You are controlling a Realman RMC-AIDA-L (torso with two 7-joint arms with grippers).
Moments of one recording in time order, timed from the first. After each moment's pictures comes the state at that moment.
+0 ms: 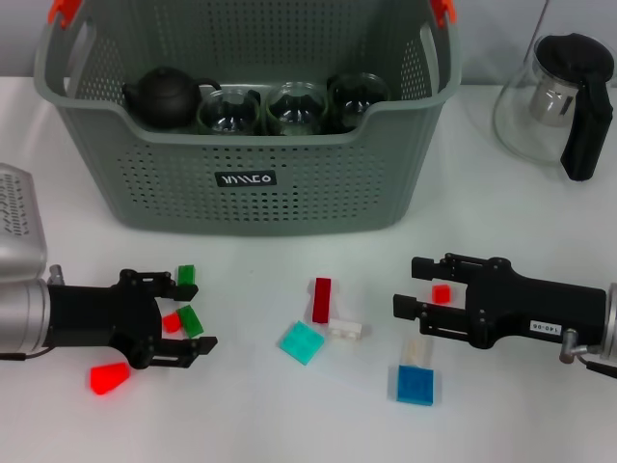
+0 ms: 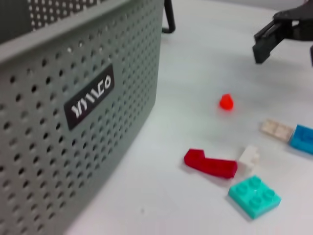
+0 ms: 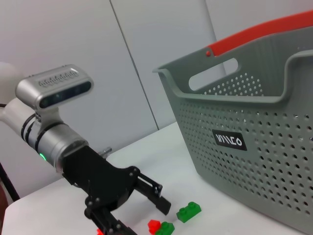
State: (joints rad) left arm -0.46 -2.17 0.54 0.84 2.43 1.53 -1.19; right arm 0.46 2.07 -0.99 -0.44 -1.69 -1.45 1.24
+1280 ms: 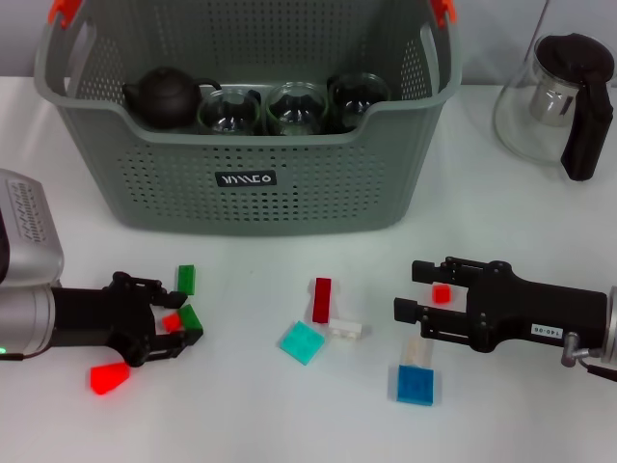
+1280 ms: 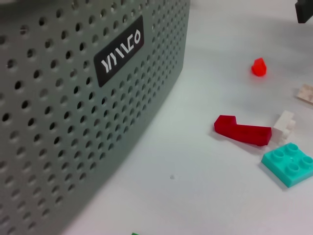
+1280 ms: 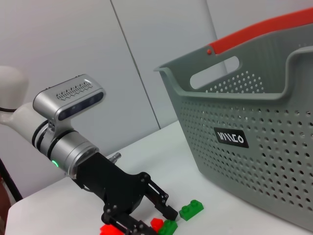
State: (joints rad) left arm -0.46 -2.17 0.56 0.81 2.46 1.40 -1.20; right arm 0.46 2.06 -0.99 -0.43 -1.69 -1.45 1.24
